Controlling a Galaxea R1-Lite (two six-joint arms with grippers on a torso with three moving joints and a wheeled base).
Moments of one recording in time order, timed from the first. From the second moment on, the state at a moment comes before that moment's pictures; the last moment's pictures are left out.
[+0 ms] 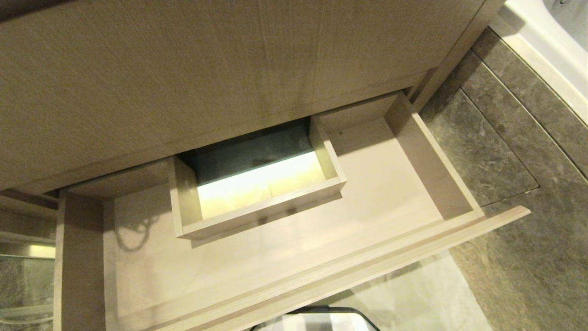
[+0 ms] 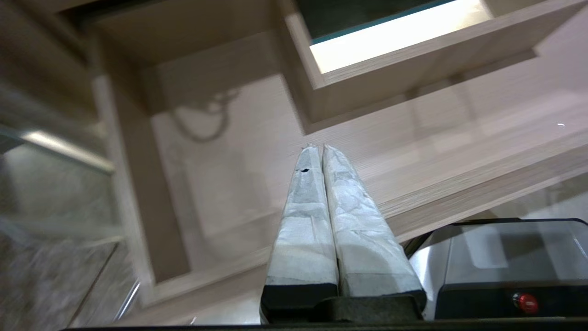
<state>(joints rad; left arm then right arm) 0.00 0.00 0.00 0.00 0.00 0.00 0.14 0.00 0.00 -0.11 0.02 -0.05</state>
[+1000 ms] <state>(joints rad) 0.00 0.00 0.00 0.00 0.00 0.00 0.14 0.00 0.00 -0.11 0.03 -0.05</state>
